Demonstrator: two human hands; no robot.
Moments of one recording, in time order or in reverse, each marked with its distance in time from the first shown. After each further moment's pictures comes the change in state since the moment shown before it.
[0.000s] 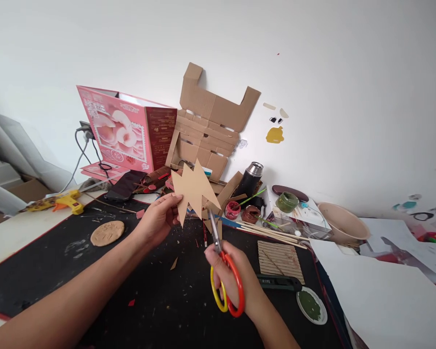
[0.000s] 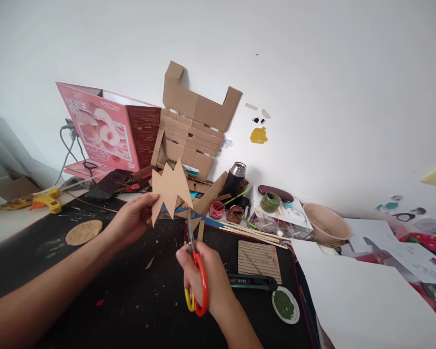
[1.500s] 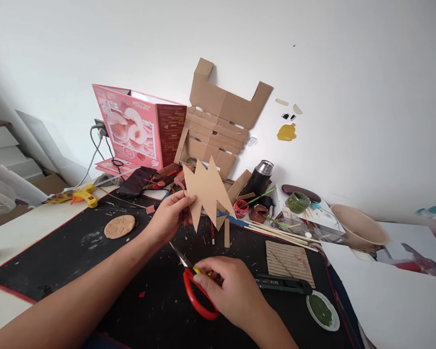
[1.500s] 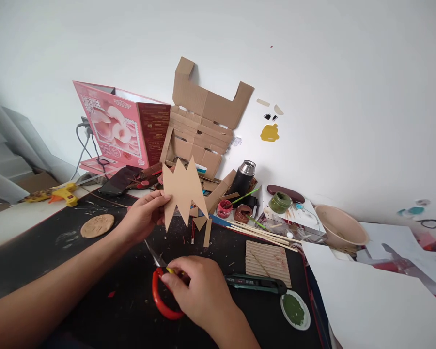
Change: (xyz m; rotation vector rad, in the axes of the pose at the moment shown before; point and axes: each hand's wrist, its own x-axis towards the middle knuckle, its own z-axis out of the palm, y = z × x) left_hand -0.008 -0.003 0.000 0.152 -0.094 0.046; right_hand -0.007 -0.007 0.014 -0.406 -0.106 -0.235
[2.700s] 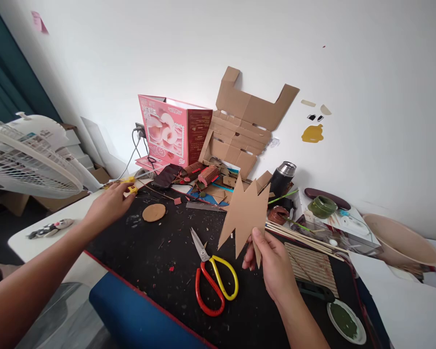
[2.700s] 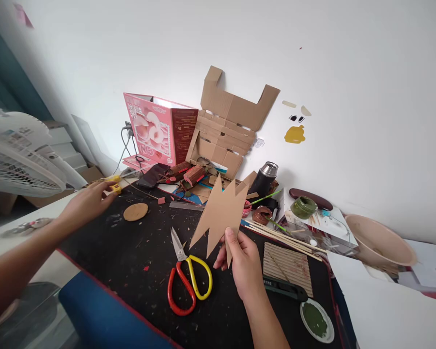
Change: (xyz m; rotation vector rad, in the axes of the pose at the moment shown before) left_hand -0.053 0.075 -0.197 1.760 0.493 0.005; right_hand 0.006 0.012 -0.022 0.756 0.328 0.201
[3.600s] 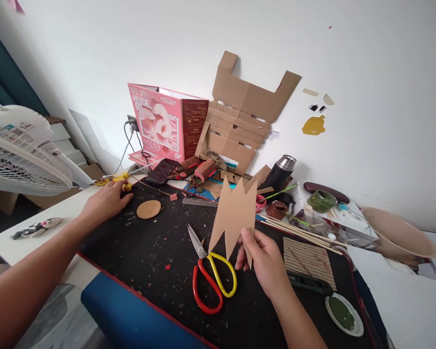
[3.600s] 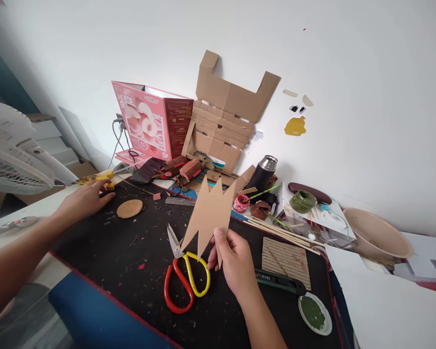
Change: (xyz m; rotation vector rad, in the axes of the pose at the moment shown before) left_hand 0.011 -0.006 0.012 0.130 -0.154 -0.023; right_hand 0.000 0.007 0.005 -0.137 -0.091 0.006
